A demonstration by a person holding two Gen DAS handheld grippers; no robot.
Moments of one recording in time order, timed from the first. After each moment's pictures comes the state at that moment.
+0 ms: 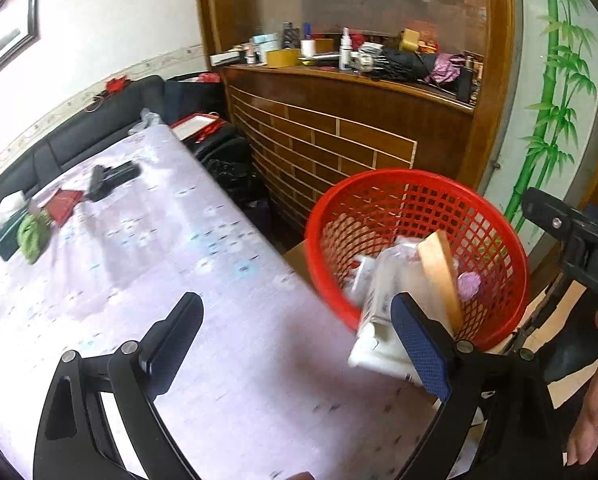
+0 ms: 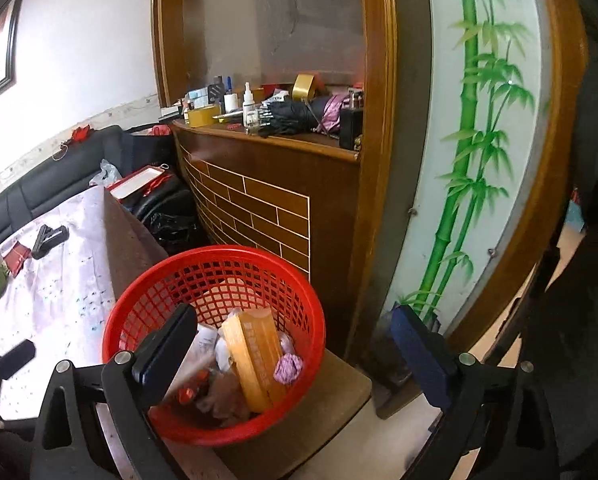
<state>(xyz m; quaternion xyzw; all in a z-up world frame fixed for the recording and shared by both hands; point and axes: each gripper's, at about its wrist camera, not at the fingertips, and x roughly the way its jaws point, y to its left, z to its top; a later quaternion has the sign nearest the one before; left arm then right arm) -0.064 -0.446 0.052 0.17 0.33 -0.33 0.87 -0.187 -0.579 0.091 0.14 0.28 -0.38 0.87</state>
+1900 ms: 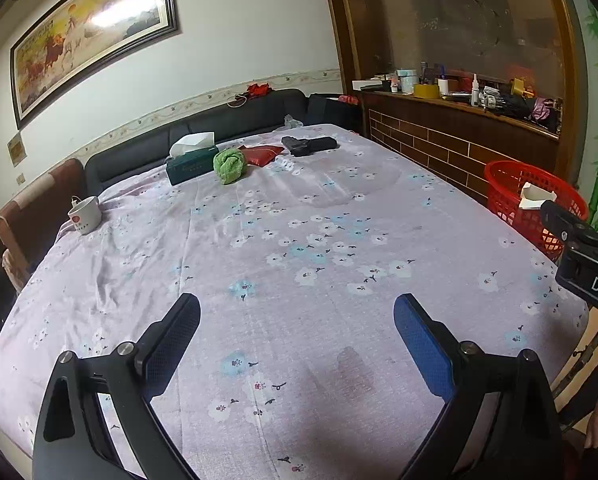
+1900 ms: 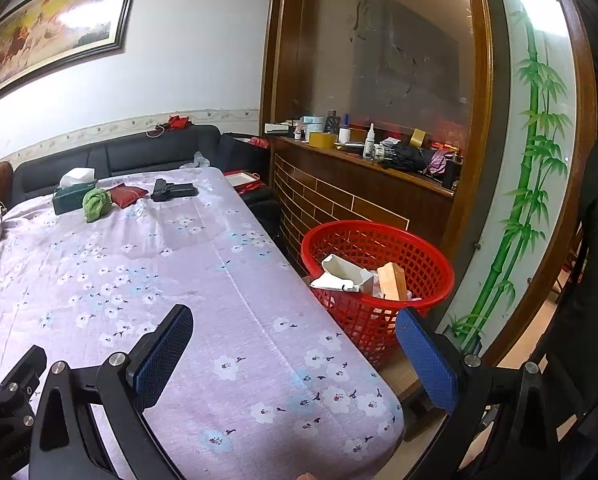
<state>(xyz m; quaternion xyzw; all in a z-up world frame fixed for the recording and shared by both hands) -0.141 -0.197 0.048 0.13 0.27 -0.15 0.94 -0.200 -0.361 0.074 0.03 0.24 -0.28 0.93</state>
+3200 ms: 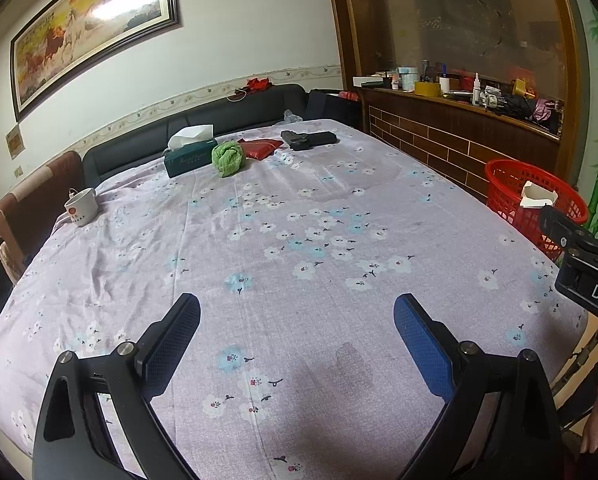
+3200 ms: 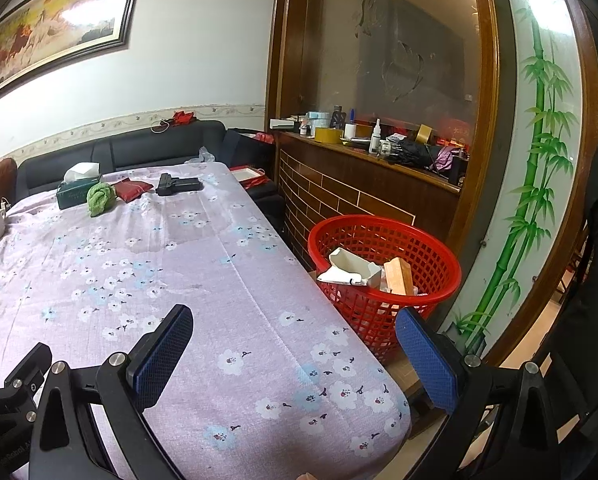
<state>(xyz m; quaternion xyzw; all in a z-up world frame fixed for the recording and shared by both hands) -0.140 -0.195 0.044 0.12 0.28 -0.15 0.94 -0.198 -0.359 0.070 0.03 0.25 -0.27 0.93</state>
